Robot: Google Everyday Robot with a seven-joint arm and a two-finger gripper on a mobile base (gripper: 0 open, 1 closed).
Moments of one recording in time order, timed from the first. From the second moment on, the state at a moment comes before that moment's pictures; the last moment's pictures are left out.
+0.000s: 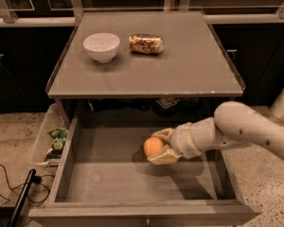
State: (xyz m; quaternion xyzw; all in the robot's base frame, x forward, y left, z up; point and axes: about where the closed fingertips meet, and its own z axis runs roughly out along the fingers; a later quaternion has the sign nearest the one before) arm 0.490 -0.063 0.669 -0.57 0.71 0.26 0.33
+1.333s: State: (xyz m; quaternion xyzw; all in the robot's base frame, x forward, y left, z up) arm 0.479 -0.094 0.823 -0.60 0.69 0.18 0.37
